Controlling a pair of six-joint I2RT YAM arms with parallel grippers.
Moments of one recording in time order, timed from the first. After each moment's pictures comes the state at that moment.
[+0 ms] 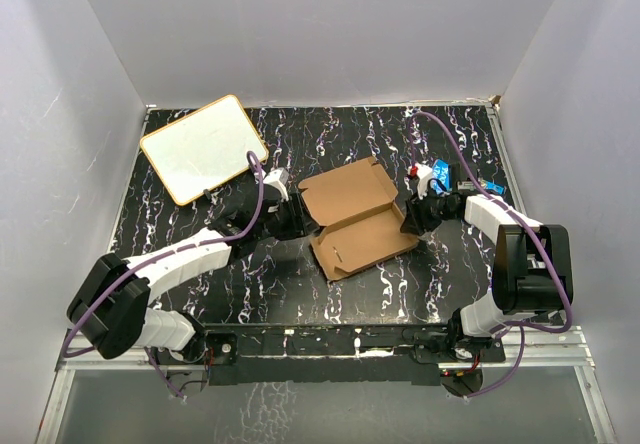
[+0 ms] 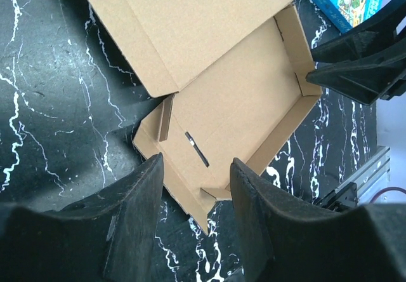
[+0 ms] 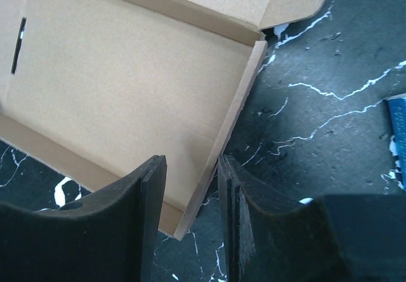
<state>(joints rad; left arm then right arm) -0.70 1.33 0.71 0.01 0.07 -0.76 -0.04 1.52 0.81 -0.38 -0.70 -0.53</state>
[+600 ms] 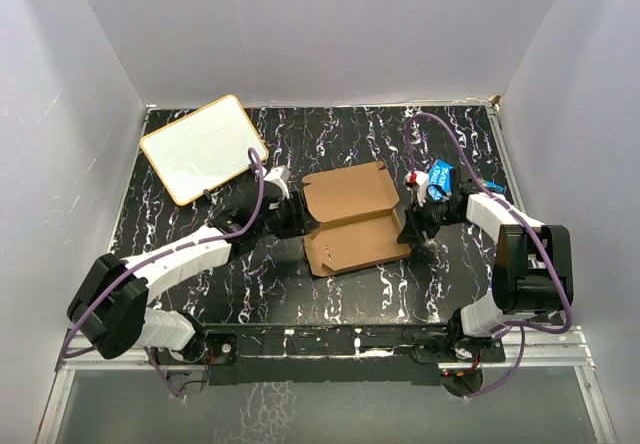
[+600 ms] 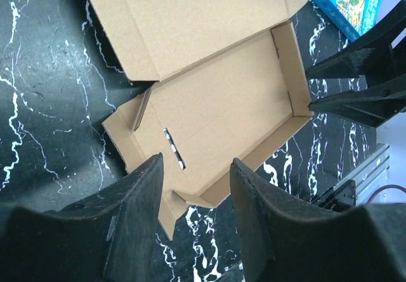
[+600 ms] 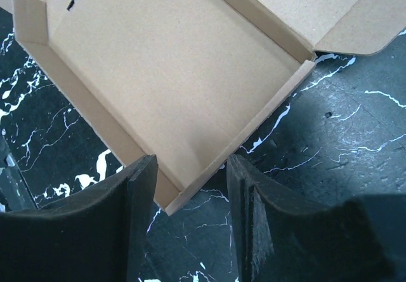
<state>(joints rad) -0.70 1.33 0.74 -0.04 0.08 -0.75 -0.05 1.52 0.82 -0.55 -0.85 -0.69</state>
